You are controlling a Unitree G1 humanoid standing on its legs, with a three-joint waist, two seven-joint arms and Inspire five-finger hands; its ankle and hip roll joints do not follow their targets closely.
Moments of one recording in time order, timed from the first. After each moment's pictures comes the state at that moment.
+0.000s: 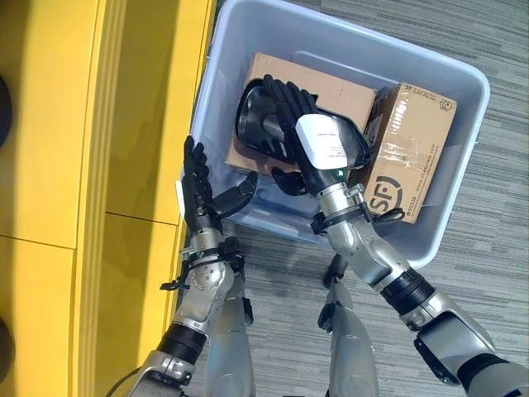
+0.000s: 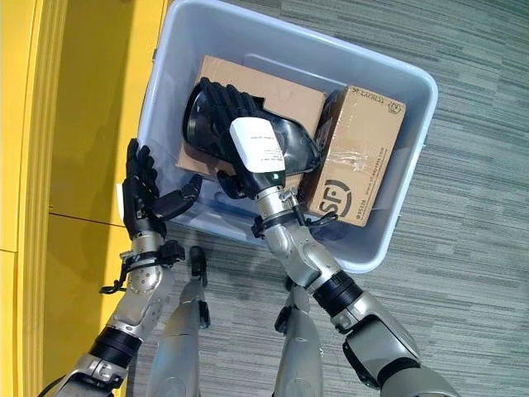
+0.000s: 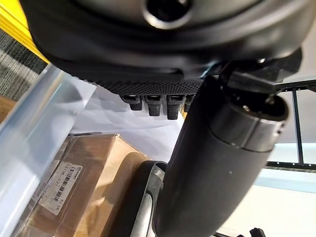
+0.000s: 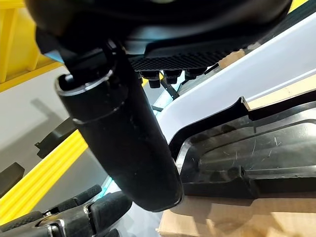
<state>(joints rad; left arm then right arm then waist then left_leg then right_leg) -0.33 0.26 -0.27 0.24 -0.38 -0.36 0.54 -0.75 -0.32 0.58 0.24 -0.59 0.02 -0.45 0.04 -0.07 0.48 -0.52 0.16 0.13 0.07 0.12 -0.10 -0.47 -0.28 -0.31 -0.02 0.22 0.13</state>
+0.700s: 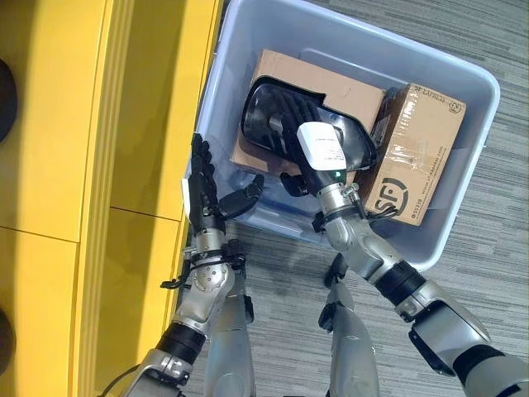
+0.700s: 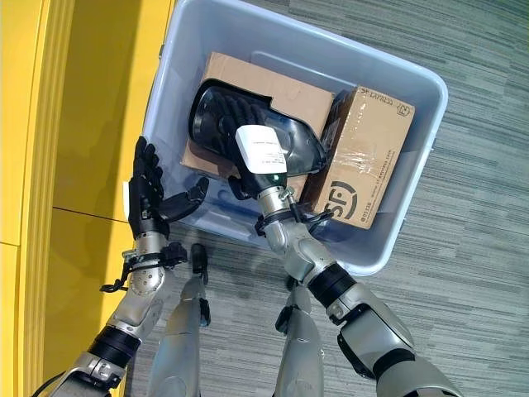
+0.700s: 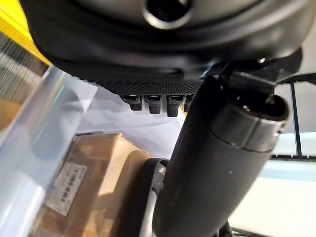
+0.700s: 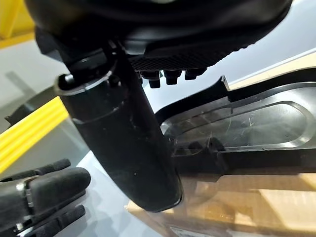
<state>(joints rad) -0.35 0.29 -0.32 0.25 -0.34 -0.38 0.54 -0.83 -0.29 0.62 0.43 -0.59 0.06 -0.49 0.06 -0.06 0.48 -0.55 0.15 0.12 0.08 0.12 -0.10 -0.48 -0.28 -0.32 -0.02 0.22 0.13</state>
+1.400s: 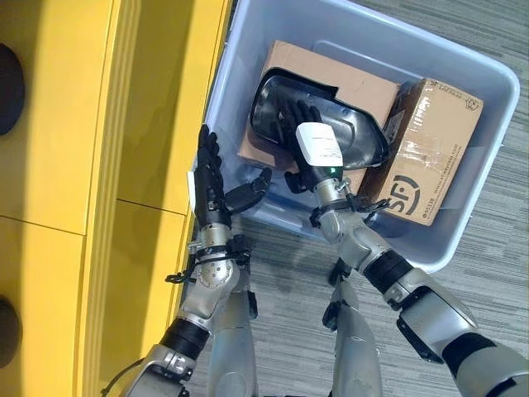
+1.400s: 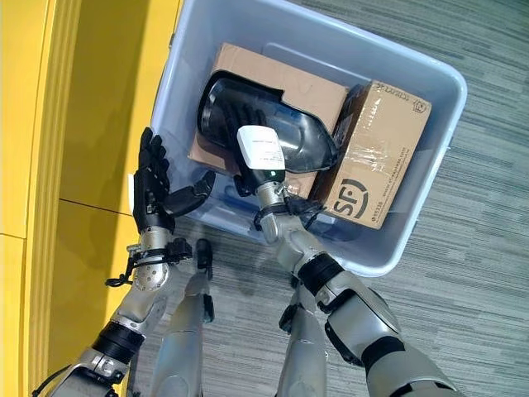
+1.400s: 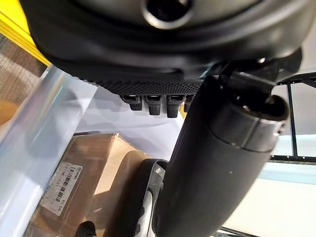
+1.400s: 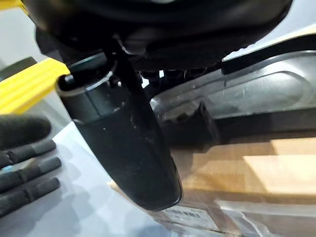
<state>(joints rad) -0.37 0.27 -0.32 0.24 -0.35 -0.38 0.53 -0.92 -0.23 0.63 0.64 -0.58 0.09 -0.50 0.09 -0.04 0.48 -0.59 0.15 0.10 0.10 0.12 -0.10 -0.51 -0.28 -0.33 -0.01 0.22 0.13</state>
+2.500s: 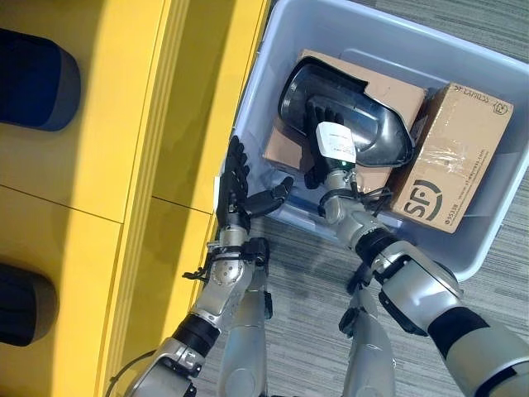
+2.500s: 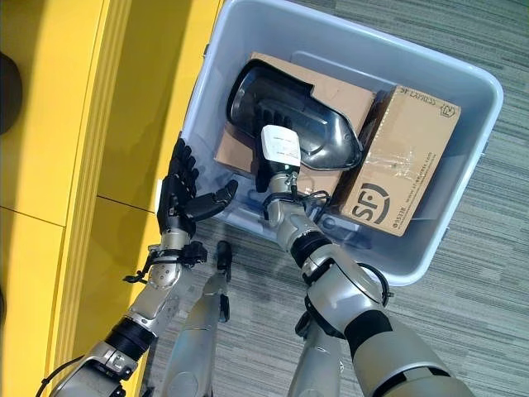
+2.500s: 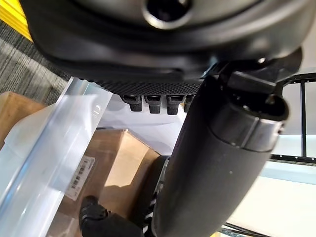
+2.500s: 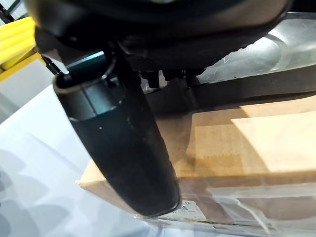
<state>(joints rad) -0.42 0.25 -0.41 0.33 -0.47 -0.38 0.44 -1.15 -0.15 0.66 1.19 -0.39 0.06 -0.57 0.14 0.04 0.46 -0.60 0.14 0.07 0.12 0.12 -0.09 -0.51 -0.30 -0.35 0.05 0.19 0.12</state>
